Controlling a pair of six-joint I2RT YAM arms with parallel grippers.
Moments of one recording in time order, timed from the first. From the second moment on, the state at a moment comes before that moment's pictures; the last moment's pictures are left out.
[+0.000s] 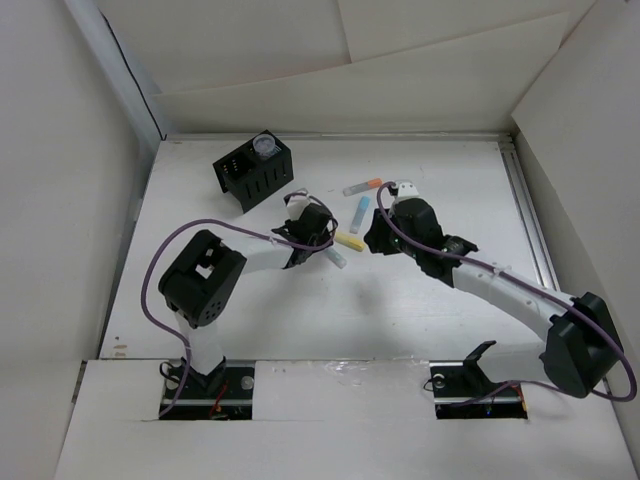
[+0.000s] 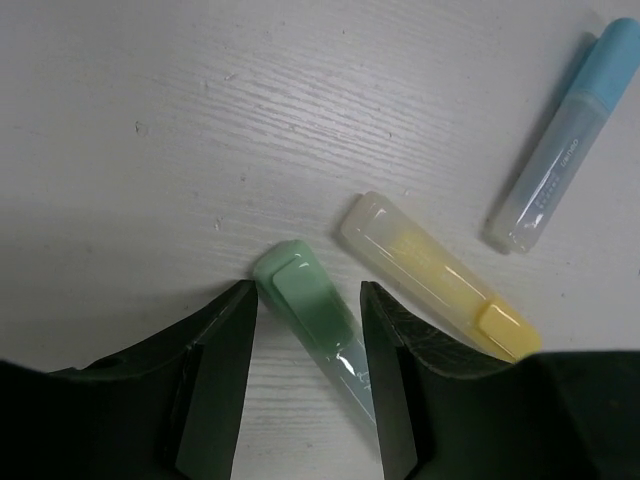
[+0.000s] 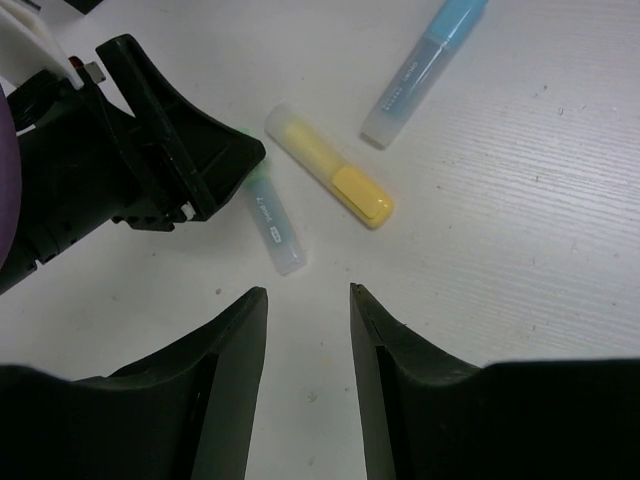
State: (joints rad) left arm -0.69 1.80 0.98 0.02 -0.37 -0.87; right arm 0.64 1.28 0.87 -0.14 0.11 0.44
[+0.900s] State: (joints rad) left arm -0.77 1.92 1.16 -0.16 -0.54 -0.76; right arm 0.62 1.18 0.83 -0.12 0.08 0.44
